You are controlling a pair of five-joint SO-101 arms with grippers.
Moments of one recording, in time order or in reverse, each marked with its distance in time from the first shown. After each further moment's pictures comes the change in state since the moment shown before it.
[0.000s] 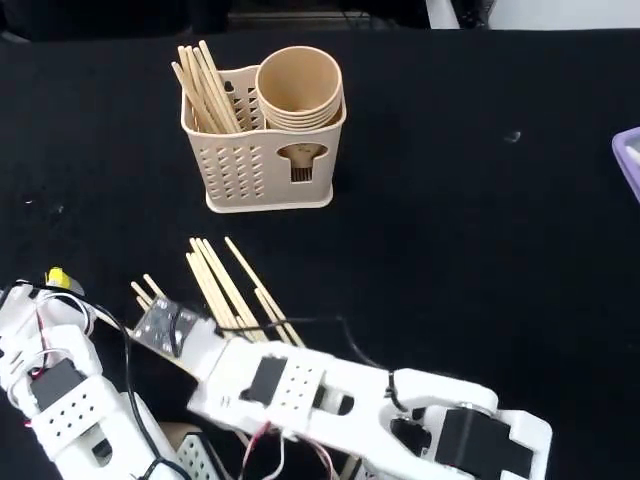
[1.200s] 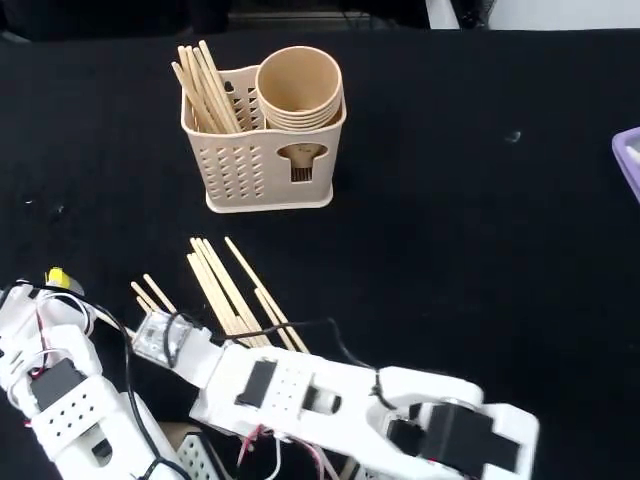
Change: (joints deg) left arm 0.0 0.0 0.0 0.0 0.0; right arm -0.3 6.0 -3.1 2.4 1.4
